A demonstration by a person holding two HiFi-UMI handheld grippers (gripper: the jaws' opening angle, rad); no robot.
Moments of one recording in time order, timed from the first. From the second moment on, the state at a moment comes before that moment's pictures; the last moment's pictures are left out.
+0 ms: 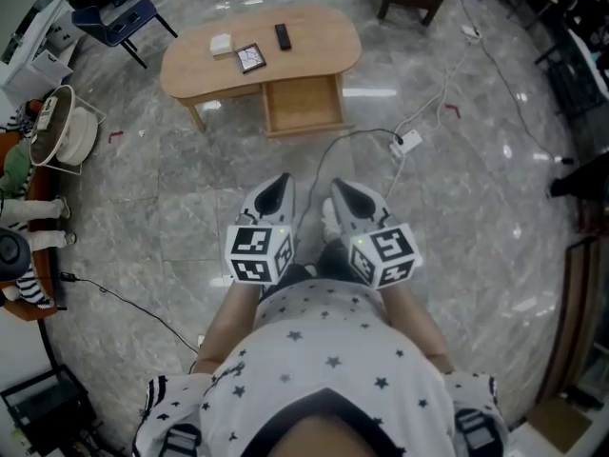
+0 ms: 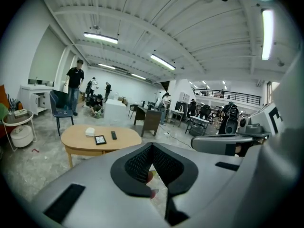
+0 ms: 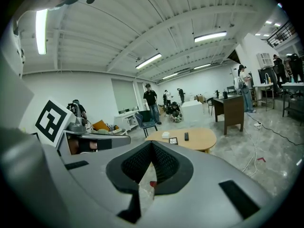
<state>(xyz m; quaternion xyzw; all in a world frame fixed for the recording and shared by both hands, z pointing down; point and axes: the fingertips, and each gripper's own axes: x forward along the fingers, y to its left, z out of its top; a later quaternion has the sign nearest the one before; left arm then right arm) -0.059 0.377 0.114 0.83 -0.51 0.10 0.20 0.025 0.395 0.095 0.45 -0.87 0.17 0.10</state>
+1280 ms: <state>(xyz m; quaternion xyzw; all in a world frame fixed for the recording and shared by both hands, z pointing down) -0.016 0.171 0.113 0.80 -0.55 0.09 0.20 0.063 0.180 0.087 0.39 -0.90 0.14 0.12</state>
